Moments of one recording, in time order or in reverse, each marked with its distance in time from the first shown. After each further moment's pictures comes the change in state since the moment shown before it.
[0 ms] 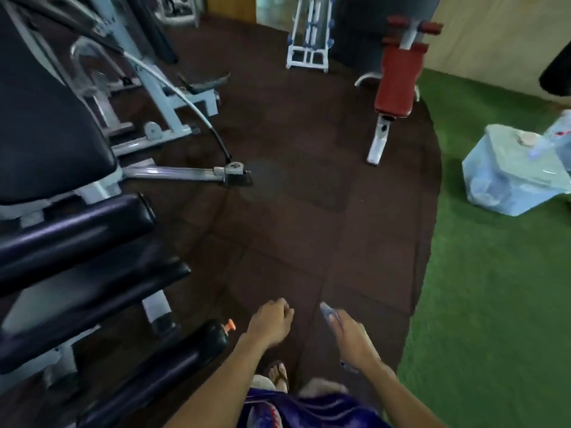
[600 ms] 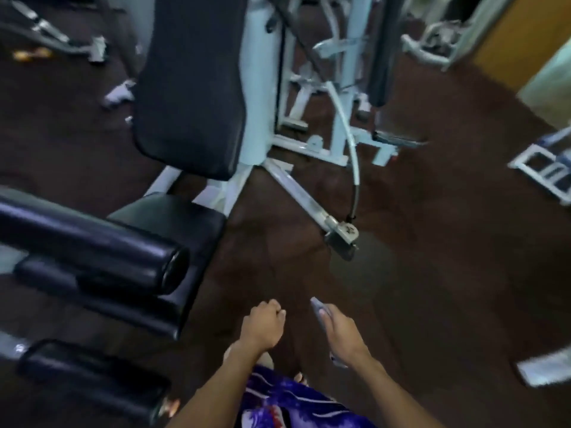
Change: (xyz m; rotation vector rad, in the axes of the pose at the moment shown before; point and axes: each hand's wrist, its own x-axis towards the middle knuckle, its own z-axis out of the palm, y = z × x) left_hand 0.283 -0.012 -0.239 -0.524 0.475 -0.577; right_hand 0.461 -0.316 -0.044 -0.499 -0.588 -0.495
